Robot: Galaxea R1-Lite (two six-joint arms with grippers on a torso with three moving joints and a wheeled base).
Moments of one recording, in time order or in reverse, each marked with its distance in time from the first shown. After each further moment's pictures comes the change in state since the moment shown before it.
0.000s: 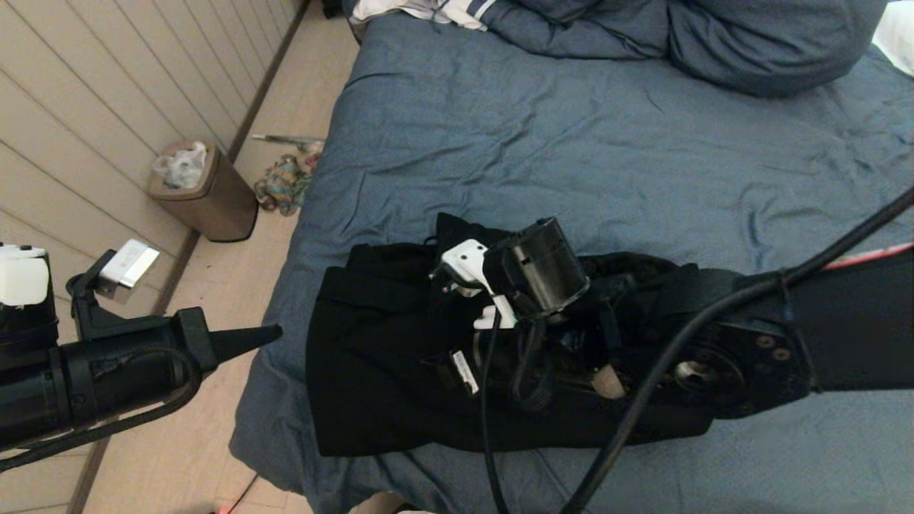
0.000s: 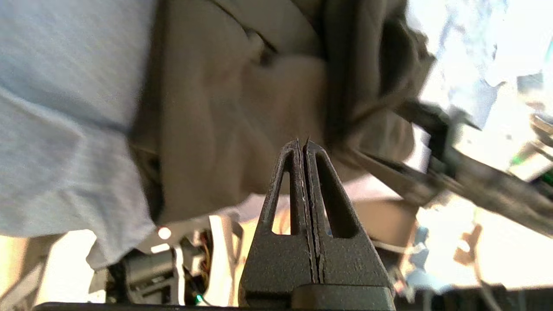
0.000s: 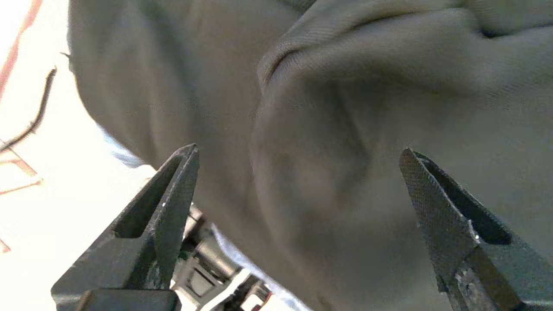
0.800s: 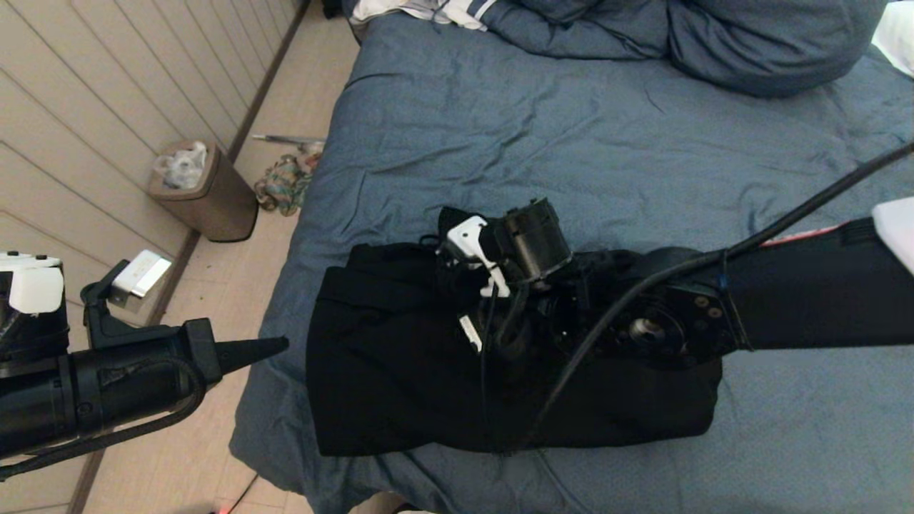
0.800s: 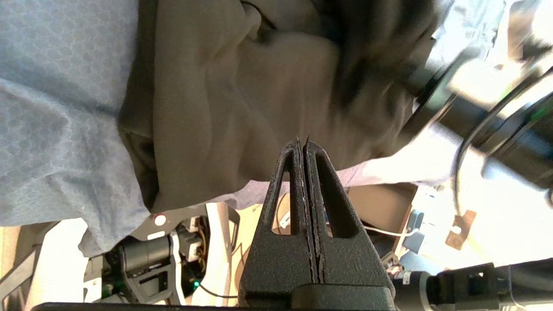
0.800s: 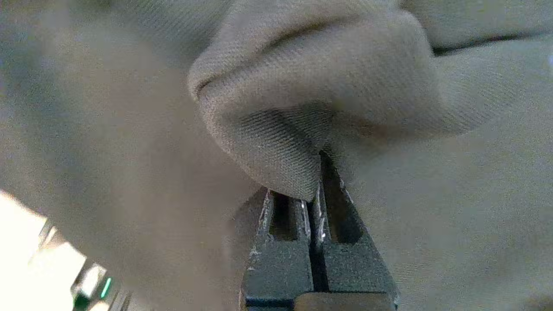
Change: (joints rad) left arm -0.005 0.017 0.014 -0.001 -0.027 0.004; right arm -0.080 0.075 -0.127 -0.005 -0.159 -0.103
